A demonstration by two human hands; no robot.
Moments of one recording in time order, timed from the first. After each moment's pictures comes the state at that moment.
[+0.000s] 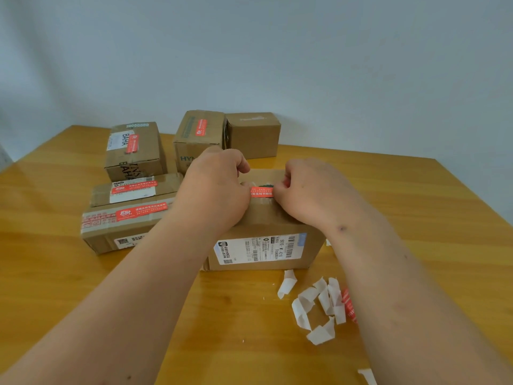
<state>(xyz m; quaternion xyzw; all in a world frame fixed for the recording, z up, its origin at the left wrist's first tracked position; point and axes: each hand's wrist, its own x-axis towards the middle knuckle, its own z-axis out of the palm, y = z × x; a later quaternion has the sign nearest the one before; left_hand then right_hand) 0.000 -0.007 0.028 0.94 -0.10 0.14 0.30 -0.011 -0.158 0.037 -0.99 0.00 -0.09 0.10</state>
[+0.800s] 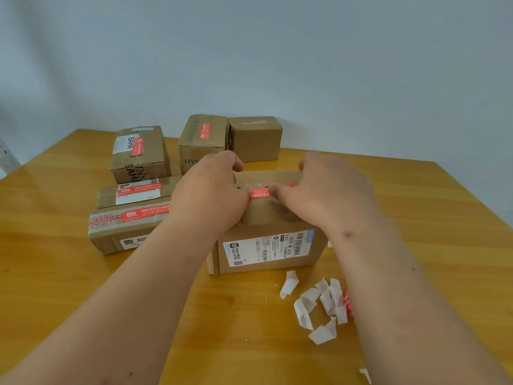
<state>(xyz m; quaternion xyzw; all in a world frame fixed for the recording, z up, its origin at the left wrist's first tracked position) -0.004 0.000 0.026 0.94 -0.08 0.14 0.30 -0.027 -0.154 0.053 -0.99 0.10 -0.11 0.09</state>
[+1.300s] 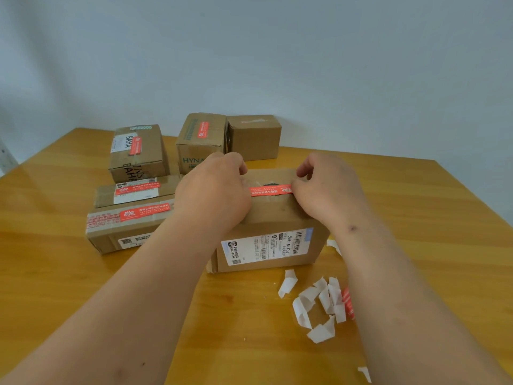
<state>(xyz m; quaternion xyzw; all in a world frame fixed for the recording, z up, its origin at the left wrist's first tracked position) -0.001 -0.008 0.028 0.96 -0.08 0.11 0.24 -0.007 -0.174 0.028 -0.96 0.10 -0.15 0.23</state>
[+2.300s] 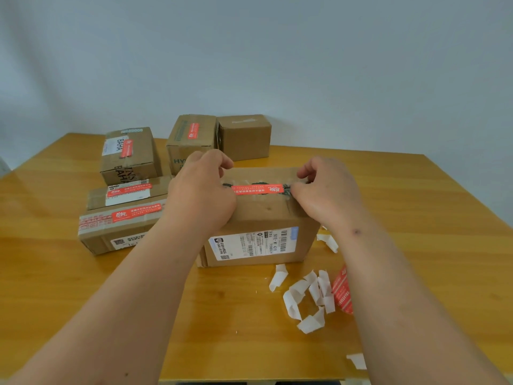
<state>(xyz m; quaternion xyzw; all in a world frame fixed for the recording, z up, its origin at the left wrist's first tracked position) -0.013 -0.007 0.023 0.93 -0.07 0.12 0.34 -0.022 -0.191 0.020 -0.93 0.10 -0.17 0.30</state>
